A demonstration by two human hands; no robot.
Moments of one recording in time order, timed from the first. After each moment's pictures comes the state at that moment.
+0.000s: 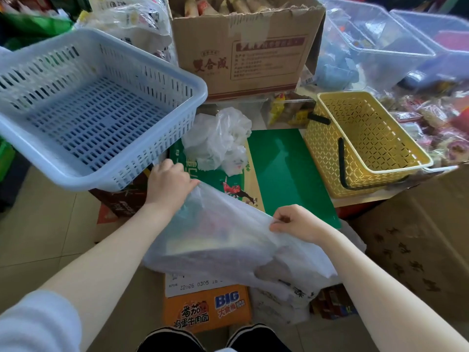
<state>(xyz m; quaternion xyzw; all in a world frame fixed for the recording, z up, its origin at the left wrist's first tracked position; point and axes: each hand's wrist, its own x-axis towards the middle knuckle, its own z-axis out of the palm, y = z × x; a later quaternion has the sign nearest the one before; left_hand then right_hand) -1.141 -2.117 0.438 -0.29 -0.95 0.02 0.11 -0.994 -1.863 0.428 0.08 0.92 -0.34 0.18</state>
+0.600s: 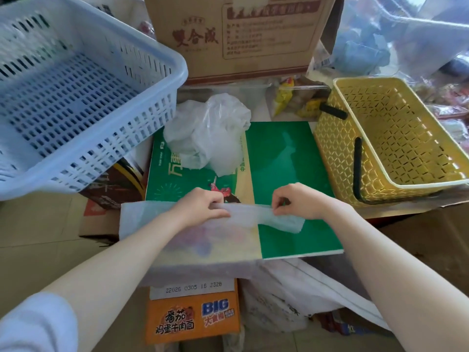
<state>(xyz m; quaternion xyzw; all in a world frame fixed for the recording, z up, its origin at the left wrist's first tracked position) -1.137 -2.039 0.373 -0.31 -0.88 -0.27 -0.24 -1.069 -1.796 0.412 -0.03 0.93 -0.25 0.26</state>
